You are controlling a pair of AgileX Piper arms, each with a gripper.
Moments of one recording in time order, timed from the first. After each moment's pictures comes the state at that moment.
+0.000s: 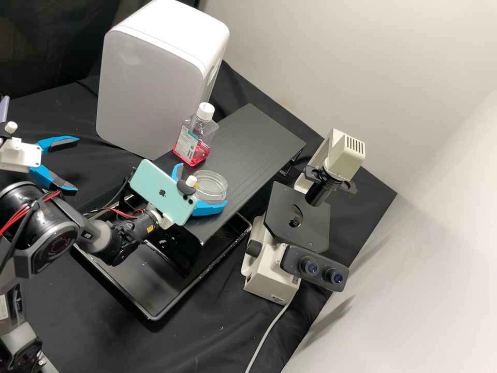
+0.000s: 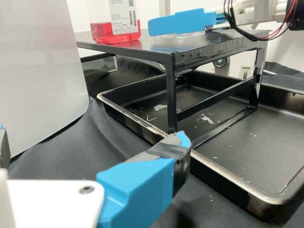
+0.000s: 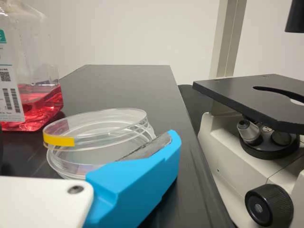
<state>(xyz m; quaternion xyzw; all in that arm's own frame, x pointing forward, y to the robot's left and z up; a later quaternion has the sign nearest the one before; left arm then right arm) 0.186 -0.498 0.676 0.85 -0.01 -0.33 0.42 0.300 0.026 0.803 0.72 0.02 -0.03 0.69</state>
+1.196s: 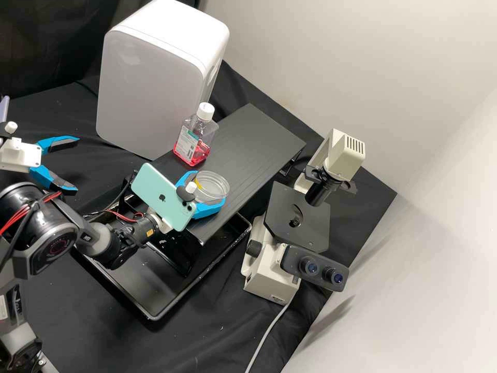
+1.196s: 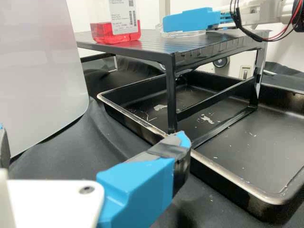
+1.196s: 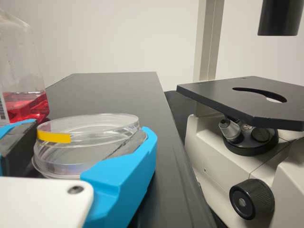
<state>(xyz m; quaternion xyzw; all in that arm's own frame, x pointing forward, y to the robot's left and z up) 0.186 -0.498 0.676 0.85 -0.01 -0.33 0.42 0.295 0.020 0.805 0.73 0.01 -0.03 0.69</state>
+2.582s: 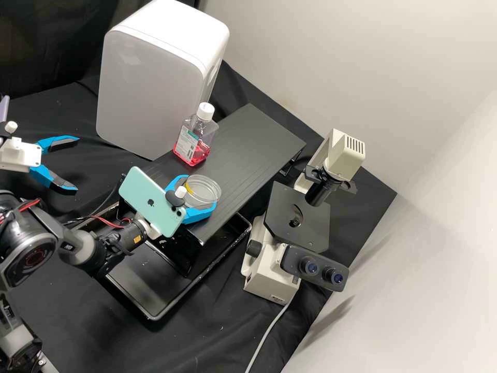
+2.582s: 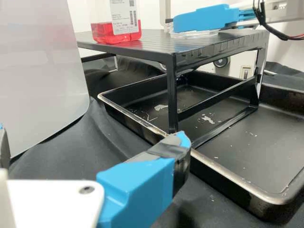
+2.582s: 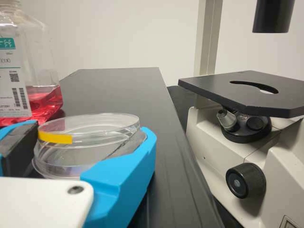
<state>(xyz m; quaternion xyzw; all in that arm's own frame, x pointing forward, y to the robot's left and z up) 0.186 -0.498 0.676 0.85 -0.01 -0.33 0.42 0.263 0.024 0.806 0.73 0.01 -0.02 0.68</state>
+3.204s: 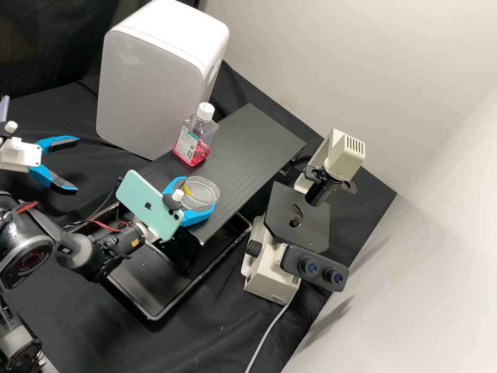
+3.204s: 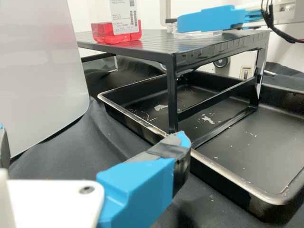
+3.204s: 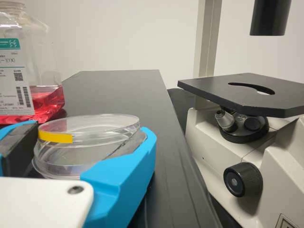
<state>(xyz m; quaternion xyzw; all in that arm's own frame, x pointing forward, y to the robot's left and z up) 0.186 -0.498 0.676 0.85 -0.01 -0.33 0.42 0.255 0.020 0.807 0.73 0.02 -0.02 0.69</state>
